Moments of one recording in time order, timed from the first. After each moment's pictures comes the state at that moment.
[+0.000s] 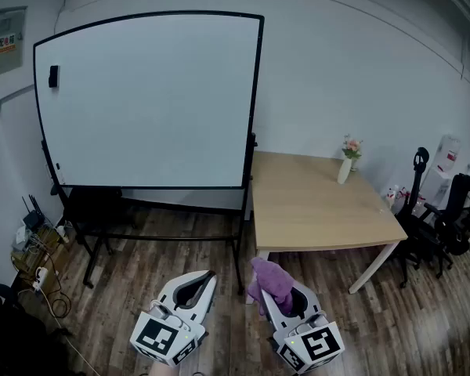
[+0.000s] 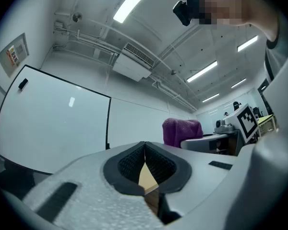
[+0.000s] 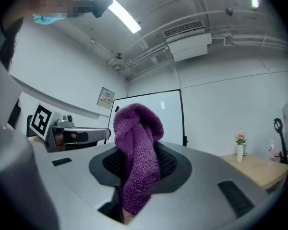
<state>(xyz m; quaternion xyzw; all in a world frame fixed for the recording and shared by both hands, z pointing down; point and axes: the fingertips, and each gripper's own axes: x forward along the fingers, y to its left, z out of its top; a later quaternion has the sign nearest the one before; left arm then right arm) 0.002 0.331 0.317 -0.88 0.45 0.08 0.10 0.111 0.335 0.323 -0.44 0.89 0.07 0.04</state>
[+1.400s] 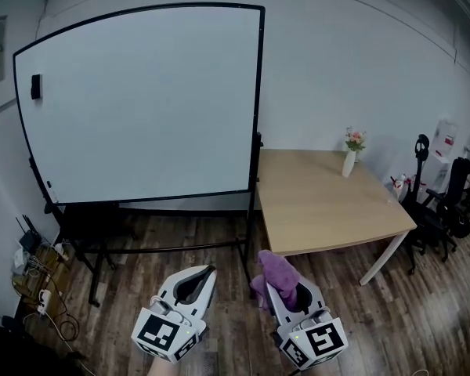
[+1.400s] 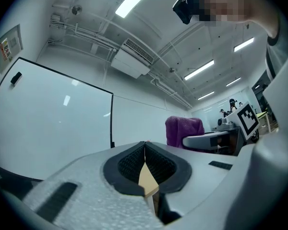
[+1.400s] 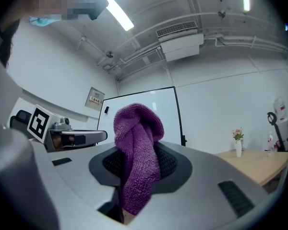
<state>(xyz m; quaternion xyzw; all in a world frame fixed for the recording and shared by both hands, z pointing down) -0.069 0.244 0.321 -0.90 0.42 0.06 0.10 0.049 0.258 0.327 -0.50 0.86 0.06 0.06</state>
